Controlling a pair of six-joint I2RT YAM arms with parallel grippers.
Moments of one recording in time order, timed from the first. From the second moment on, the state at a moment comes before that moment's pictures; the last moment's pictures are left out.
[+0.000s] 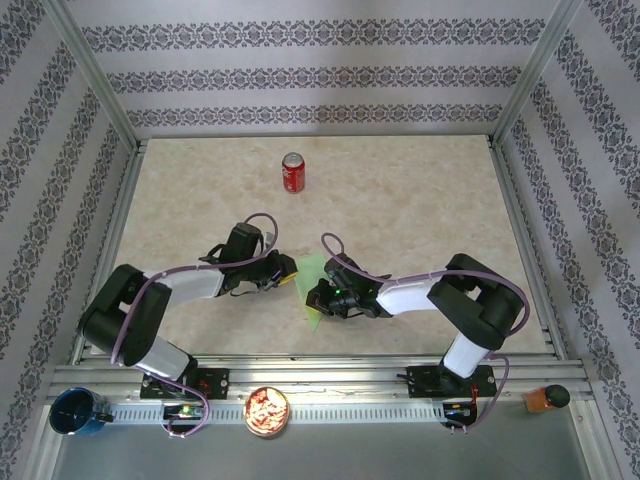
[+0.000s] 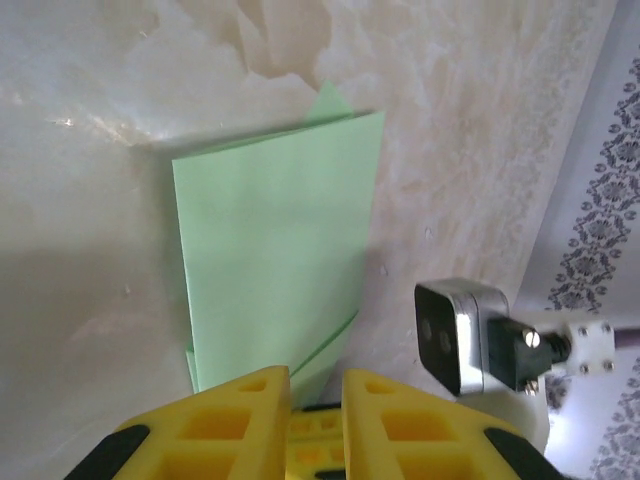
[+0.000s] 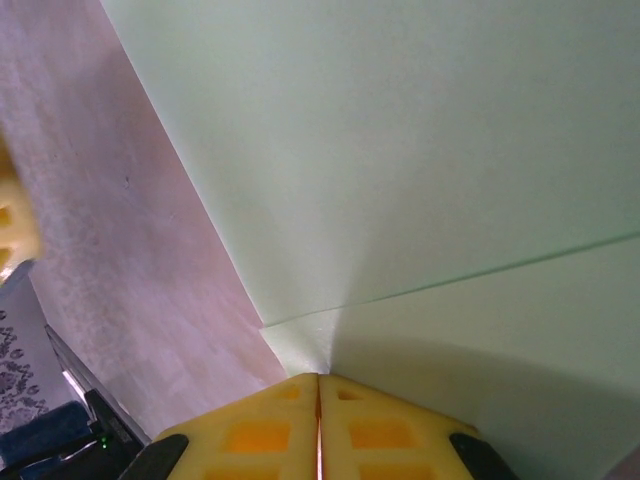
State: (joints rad) left arm -0.45 1.53 0.60 0.13 0.55 -1.08; right arm 0.88 1.68 0.61 0.23 -0.32 1.26
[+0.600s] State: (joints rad) left arm -0.48 1.74 0.58 0.41 0.56 -1.24; right arm 0.89 1.64 0.57 0.31 -0.28 1.29
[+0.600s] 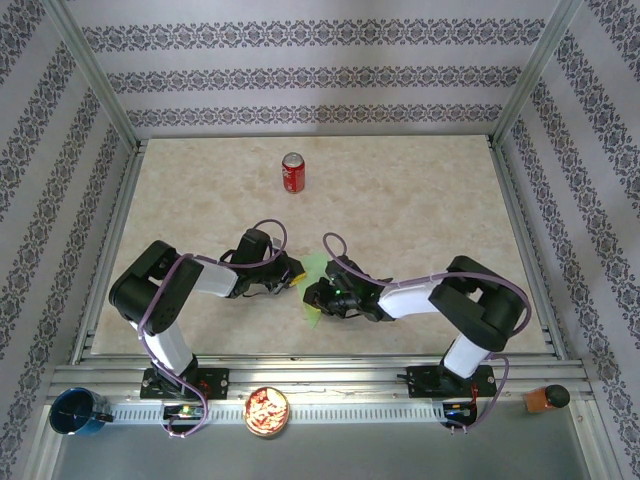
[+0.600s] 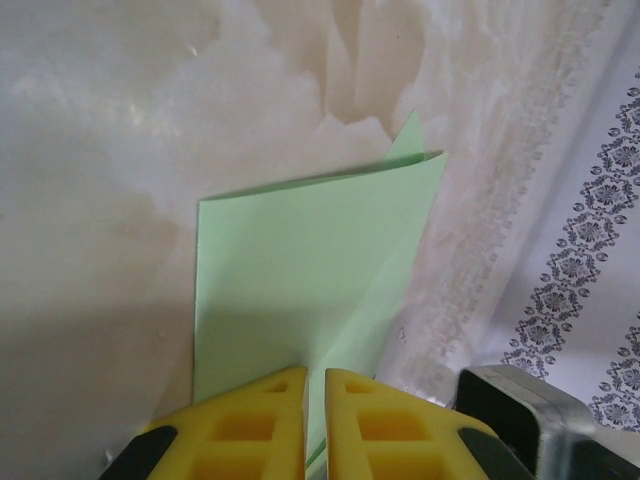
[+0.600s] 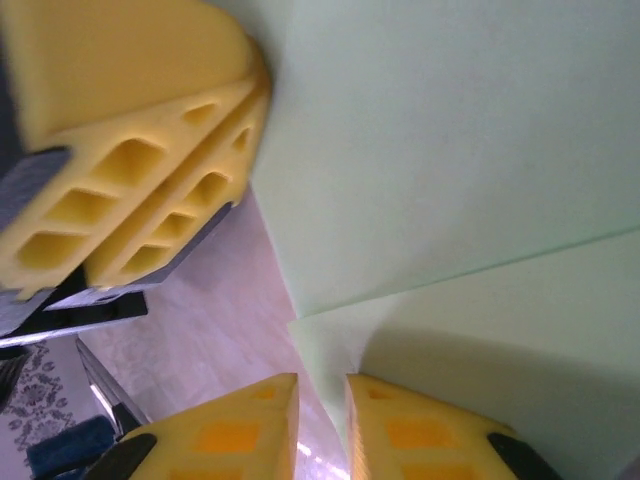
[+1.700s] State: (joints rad) left arm -0.47 1.77 0.59 0.43 0.62 -1.16; right arm 0.62 1.52 0.49 0.18 -0.39 1.20
